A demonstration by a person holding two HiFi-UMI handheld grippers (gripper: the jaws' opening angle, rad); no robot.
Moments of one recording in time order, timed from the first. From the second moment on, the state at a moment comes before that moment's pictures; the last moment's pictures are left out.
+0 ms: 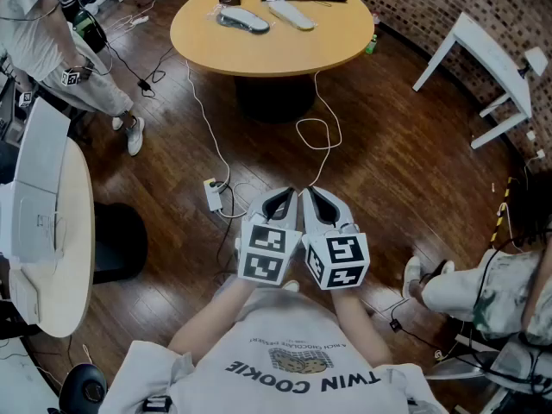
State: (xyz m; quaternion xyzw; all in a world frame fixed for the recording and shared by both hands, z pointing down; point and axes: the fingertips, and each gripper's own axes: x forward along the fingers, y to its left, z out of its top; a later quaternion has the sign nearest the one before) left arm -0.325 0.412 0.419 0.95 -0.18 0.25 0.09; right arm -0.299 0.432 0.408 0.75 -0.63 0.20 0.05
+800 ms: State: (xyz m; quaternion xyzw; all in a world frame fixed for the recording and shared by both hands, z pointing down) left arm -0.239 0.204 0.419 0.95 -0.14 0.26 0.09; right arm -0.219 0.229 0.408 0.77 -0.61 0.21 0.06
